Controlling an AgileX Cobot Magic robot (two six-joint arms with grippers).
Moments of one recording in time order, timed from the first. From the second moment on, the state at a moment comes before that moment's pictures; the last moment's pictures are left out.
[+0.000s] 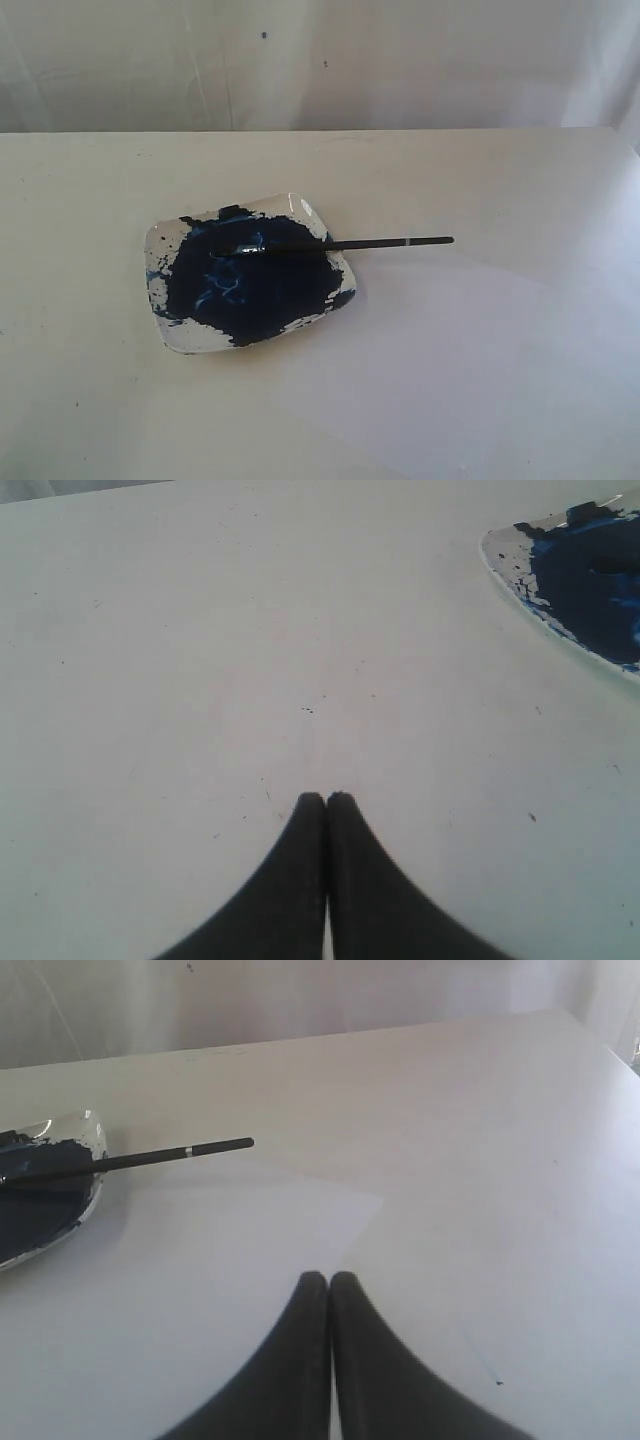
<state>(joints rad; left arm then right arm) 0.07 0.00 0.02 -0.13 0.43 0.24 0.24 0.01 -0.01 0.05 0.34 0.05</state>
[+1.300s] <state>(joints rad) 0.07 0.00 0.02 -0.13 0.43 0.24 0.24 0.33 -0.13 0.21 0.17 0.26</state>
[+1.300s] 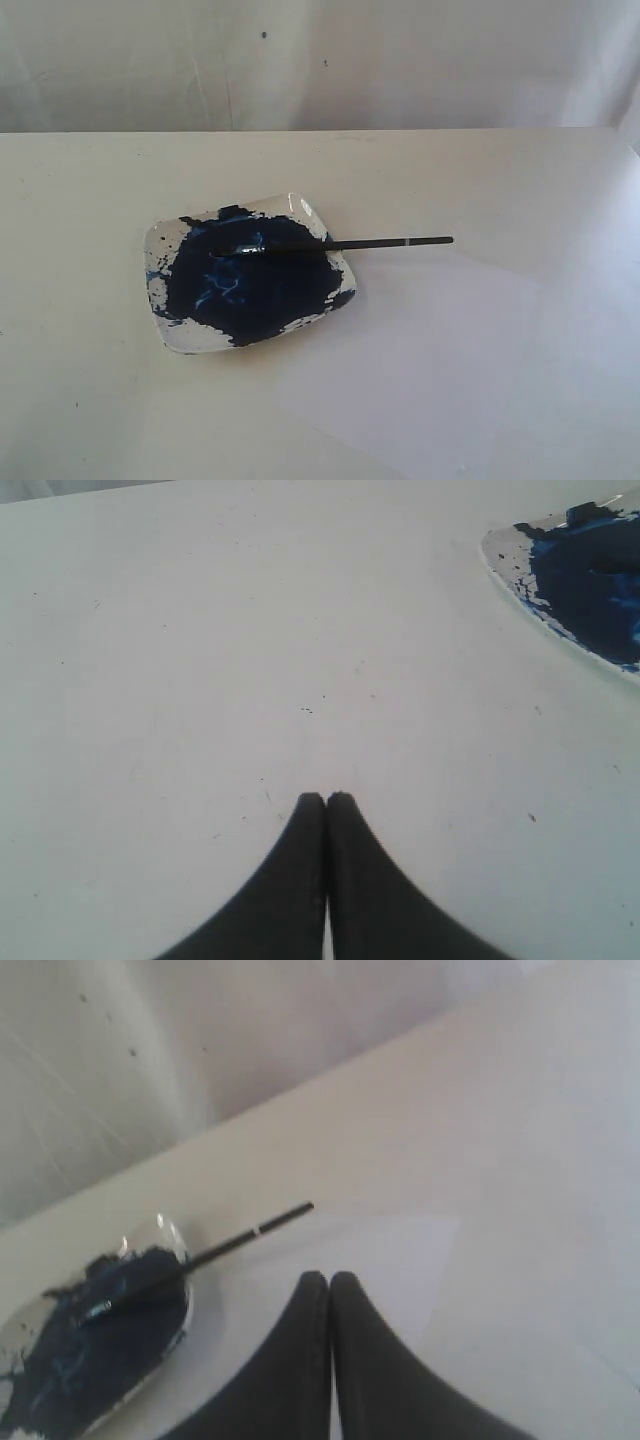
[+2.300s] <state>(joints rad) 0.07 0.00 0.02 -0.13 0.43 0.24 0.62 1.58 -0.88 1.07 0.38 -0.78</state>
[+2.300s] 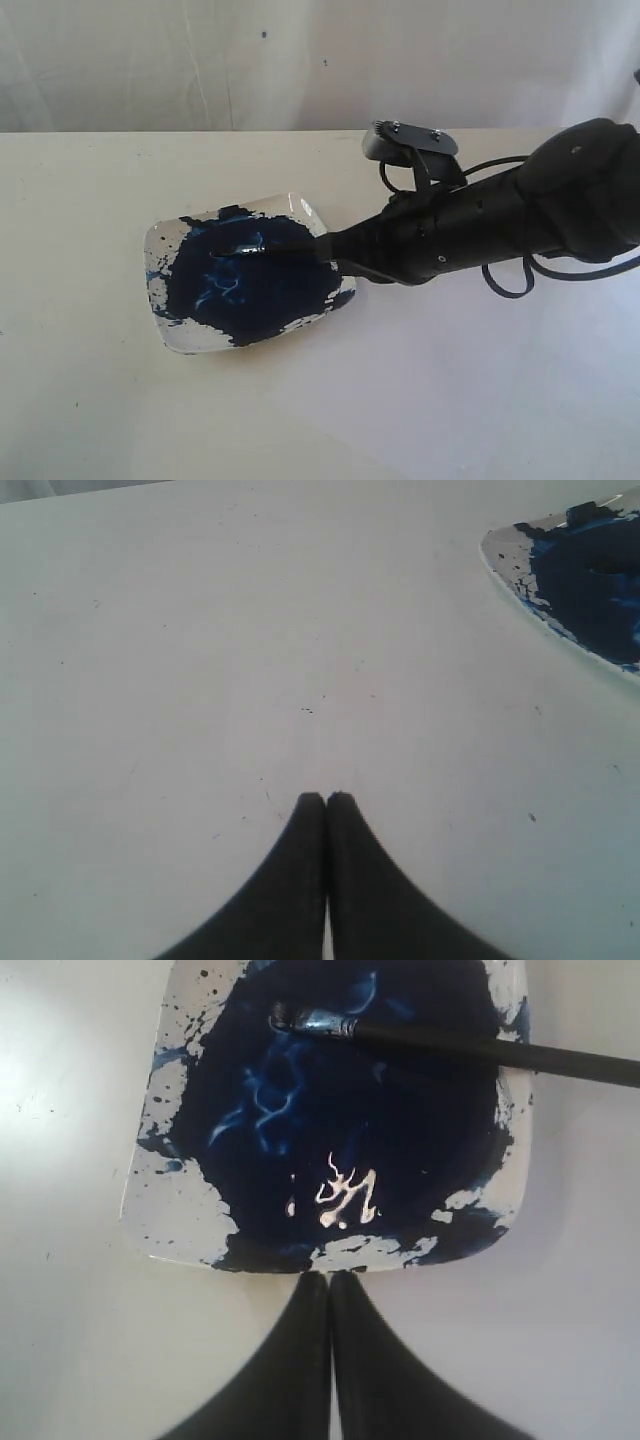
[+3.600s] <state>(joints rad) 0.07 0.00 0.02 -0.13 0.43 0.24 0.62 1.65 -0.88 1.12 0.13 -0.05</state>
